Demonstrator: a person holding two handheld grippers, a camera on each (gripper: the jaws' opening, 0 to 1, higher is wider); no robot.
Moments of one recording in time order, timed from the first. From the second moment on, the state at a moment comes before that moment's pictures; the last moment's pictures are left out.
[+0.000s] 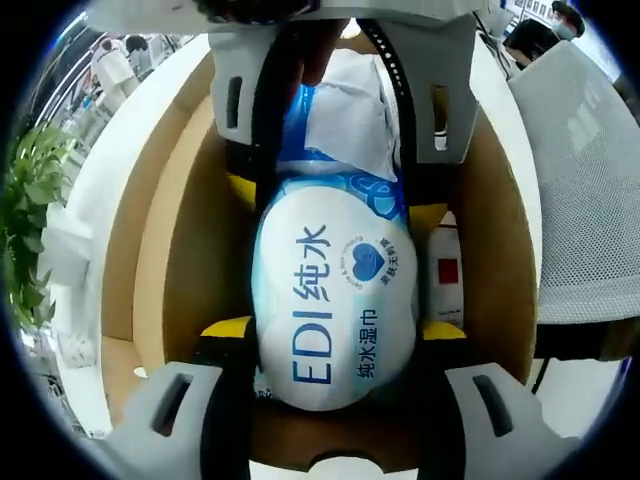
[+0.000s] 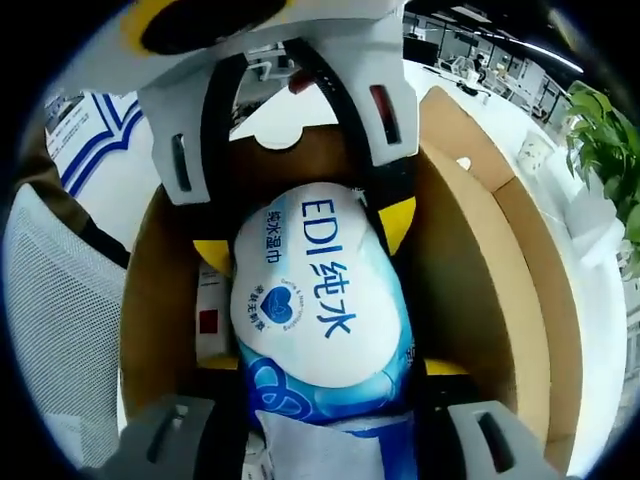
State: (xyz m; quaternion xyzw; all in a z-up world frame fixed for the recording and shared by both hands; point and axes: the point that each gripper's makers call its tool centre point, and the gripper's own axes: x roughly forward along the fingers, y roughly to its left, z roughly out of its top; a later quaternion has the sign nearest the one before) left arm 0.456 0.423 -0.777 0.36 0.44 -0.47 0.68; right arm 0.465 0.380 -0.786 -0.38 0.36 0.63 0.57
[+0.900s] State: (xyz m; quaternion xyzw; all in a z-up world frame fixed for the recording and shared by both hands) left arm 0.460 0.409 -0.784 0.34 0.39 -0.51 0.69; right arm 0.463 0.384 -0.788 -0.36 0.36 0.63 0.58
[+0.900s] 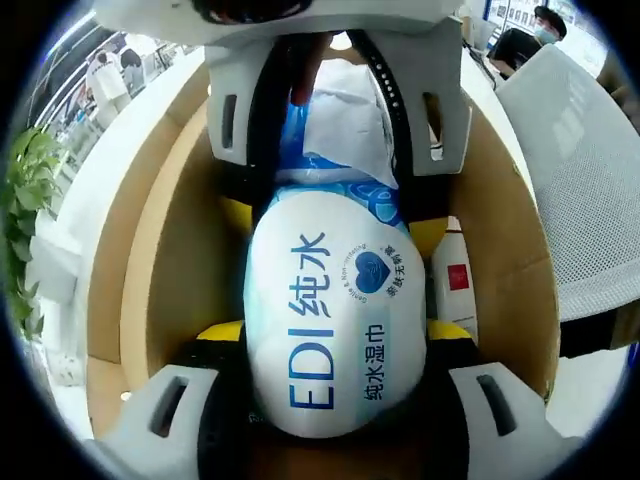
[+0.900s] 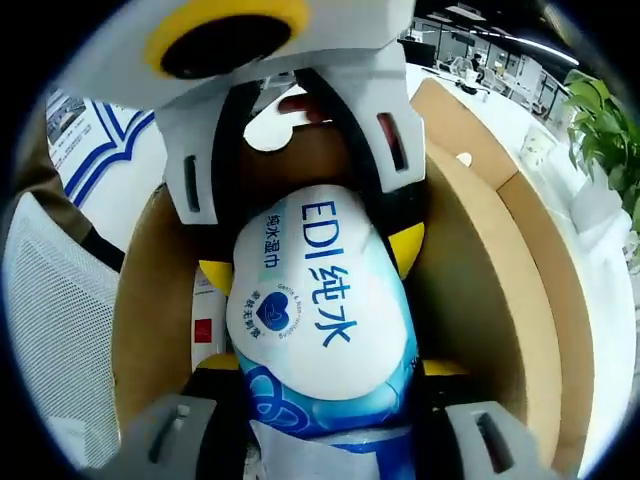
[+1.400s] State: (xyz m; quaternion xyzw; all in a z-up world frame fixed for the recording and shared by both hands) left arm 0.456 0.410 -0.768 0.33 0.40 -0.52 0.68; right arm 0.458 0.387 -0.765 -0.35 0.35 0.64 0.59
